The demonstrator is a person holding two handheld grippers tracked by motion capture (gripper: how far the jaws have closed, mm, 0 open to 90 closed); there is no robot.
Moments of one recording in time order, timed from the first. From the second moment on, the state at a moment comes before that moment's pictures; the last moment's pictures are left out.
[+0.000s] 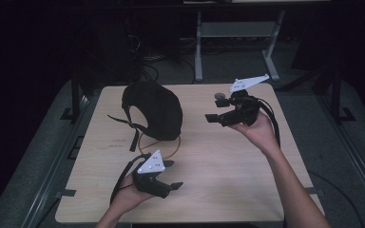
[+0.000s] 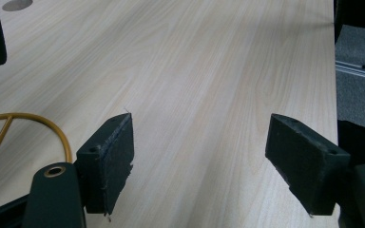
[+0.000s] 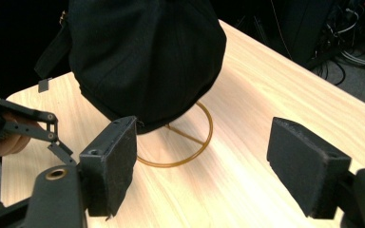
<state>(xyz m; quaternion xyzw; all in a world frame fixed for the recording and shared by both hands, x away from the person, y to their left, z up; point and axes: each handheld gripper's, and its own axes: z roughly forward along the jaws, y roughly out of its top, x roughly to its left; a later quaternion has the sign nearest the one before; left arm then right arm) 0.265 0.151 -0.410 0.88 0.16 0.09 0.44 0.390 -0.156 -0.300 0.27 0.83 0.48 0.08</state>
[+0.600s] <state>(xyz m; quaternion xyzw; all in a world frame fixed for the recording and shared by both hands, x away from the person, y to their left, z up) 0.264 0.151 -0.412 0.87 0.17 0.10 0.44 0.375 -0.179 -0.326 0.29 0.83 0.47 0.07</state>
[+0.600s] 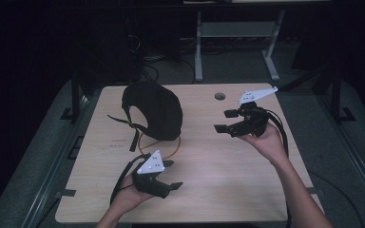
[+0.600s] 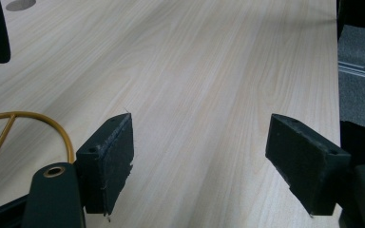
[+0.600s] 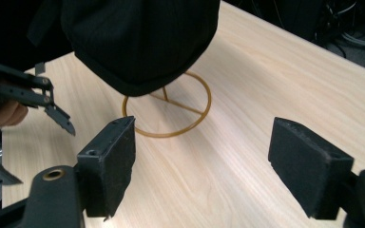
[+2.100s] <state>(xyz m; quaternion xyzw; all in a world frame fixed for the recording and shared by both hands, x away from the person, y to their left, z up) 0.265 0.156 -0.413 0.87 0.18 0.10 0.44 0.325 -0.253 -0.407 0.36 0.82 0.45 0.05</state>
